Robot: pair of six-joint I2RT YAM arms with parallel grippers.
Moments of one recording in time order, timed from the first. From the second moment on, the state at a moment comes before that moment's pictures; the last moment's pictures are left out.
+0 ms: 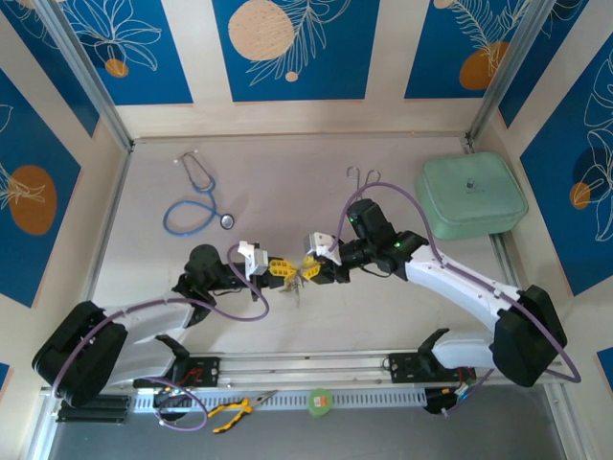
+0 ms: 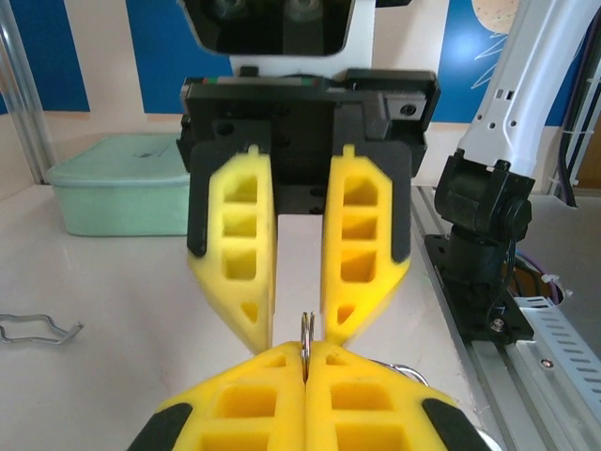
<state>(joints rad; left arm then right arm) -0.62 1.19 0.29 0.90 0.86 0.00 0.67 1.23 0.85 -0.36 -0.81 -0.64</state>
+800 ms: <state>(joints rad) -0.62 1.18 0.29 0.89 0.85 0.01 0.70 1.25 0.85 -0.30 -0.81 -0.57</state>
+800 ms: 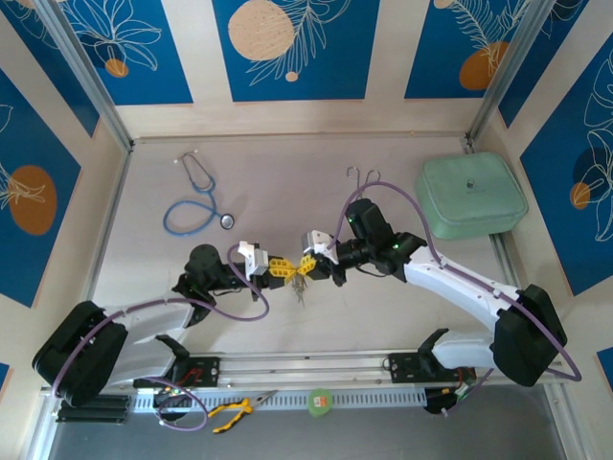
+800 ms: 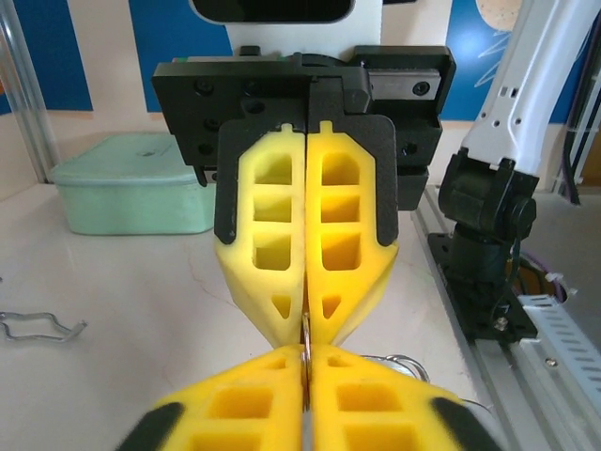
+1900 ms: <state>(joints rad) -0.63 0.96 0.37 0.30 0.68 0.28 0.81 1.40 1.15 -0.65 -0.56 -0.67</state>
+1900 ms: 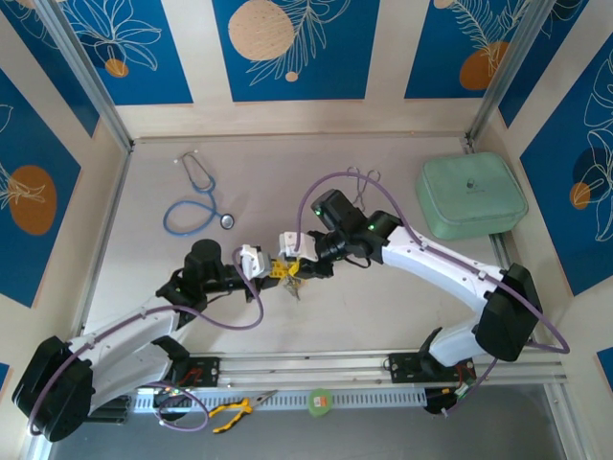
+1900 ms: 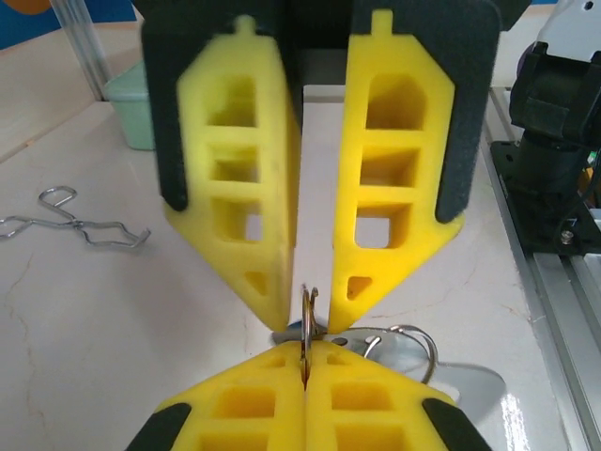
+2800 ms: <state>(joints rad) -0.63 1.03 0.30 0.60 0.78 0.11 0.75 1.31 0.95 -0.38 -0.78 -0.55</state>
